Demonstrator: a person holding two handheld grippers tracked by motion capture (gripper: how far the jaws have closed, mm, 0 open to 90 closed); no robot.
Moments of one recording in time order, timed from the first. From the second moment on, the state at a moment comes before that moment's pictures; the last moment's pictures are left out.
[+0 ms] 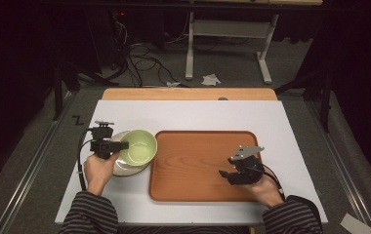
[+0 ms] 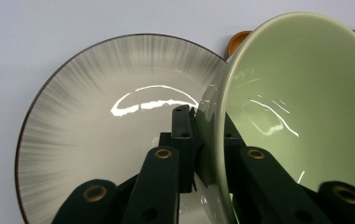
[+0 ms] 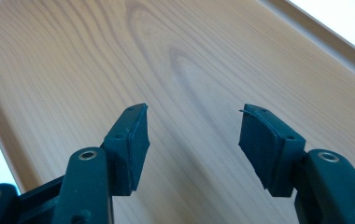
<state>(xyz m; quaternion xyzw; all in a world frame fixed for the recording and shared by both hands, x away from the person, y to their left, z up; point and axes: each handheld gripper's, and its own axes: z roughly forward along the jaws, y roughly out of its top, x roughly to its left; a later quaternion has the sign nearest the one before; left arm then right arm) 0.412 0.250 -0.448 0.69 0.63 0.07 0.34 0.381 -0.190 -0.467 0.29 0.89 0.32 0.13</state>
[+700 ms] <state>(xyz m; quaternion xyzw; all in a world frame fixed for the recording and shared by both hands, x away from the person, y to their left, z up) 0.411 0.235 -0.443 0.72 0.60 0.05 0.35 0.381 -0.190 -0.467 0.29 0.89 0.32 0.13</state>
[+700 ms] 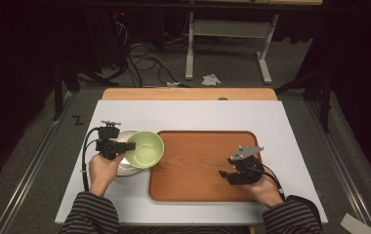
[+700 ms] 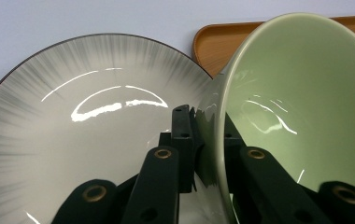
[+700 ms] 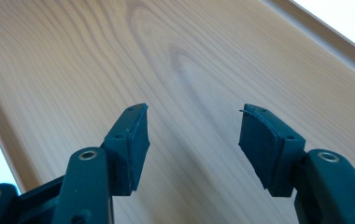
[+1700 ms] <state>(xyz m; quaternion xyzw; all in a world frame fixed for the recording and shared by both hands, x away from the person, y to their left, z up) 0.408 0.219 -0.438 0.73 0.57 0.03 0.38 0.381 -0.190 -0.467 0.28 0.90 0.31 0.13</state>
